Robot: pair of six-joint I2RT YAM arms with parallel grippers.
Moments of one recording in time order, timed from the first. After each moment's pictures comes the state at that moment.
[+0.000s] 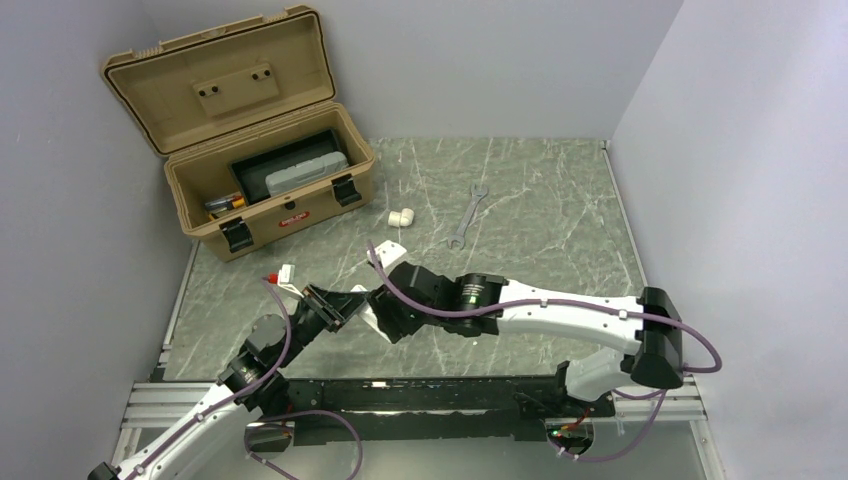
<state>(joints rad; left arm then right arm) -0.68 0.17 0.01 0.17 0.01 -1.25 1.29 1.44 1.20 -0.56 0.19 0.48</state>
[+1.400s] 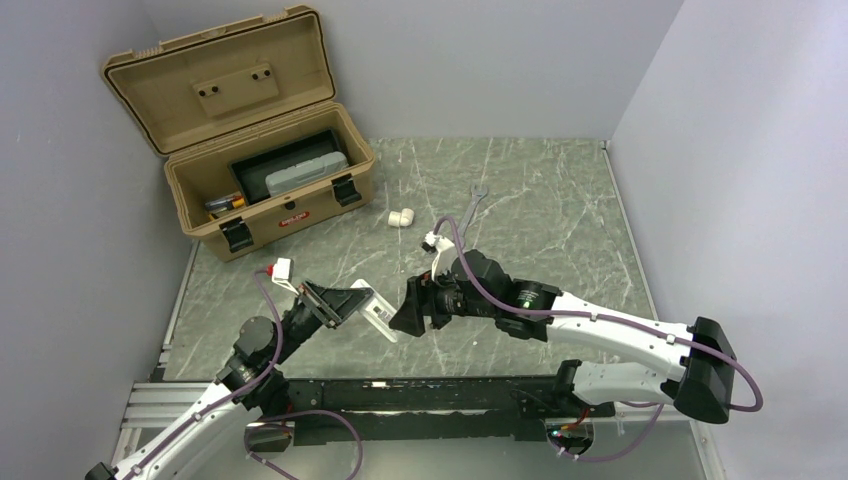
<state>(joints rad) -0.68 0.19 0.05 0.33 0.11 -1.25 1.08 1.12 0.82 -0.17 -0.17 0.67</state>
